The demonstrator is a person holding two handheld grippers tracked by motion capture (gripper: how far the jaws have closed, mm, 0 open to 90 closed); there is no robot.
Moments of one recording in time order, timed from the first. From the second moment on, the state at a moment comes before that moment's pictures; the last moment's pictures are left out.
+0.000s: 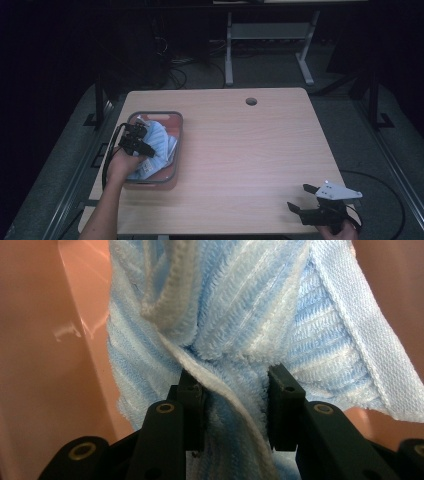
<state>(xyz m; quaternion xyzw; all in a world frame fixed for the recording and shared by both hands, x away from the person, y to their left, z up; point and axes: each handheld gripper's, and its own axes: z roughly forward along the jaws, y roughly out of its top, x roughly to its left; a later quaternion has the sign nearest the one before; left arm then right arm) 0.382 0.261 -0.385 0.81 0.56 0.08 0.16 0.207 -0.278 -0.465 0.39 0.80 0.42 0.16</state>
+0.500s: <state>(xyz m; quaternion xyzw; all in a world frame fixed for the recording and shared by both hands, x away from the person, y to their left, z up) 0.370 0.266 -0.348 0.80 0.56 0.10 0.22 0.207 -0.281 -0.464 0.39 0.80 0.43 0.17</state>
